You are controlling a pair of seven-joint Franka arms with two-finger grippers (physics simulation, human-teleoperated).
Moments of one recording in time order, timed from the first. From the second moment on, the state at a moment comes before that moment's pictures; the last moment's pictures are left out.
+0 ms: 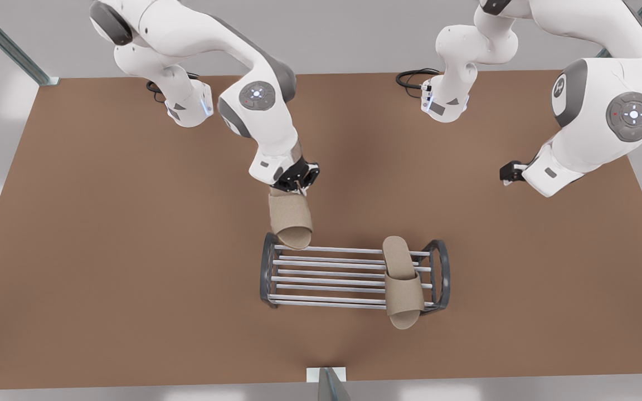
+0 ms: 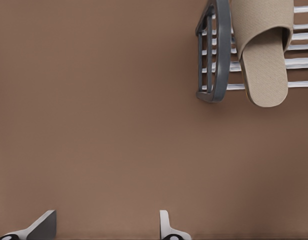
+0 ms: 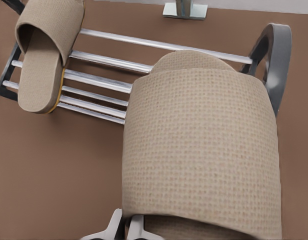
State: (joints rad) left arm -0.16 0.20 0.04 -1.30 0.08 1.33 0.00; right arm 0.43 0.36 0.35 -1.49 -0.08 2.09 0.59
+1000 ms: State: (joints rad) left arm -0.15 0.20 0.04 -1.30 0.10 1.31 0.07; right arm 0.63 0.92 0.24 -0.84 -0.09 2.26 0.98
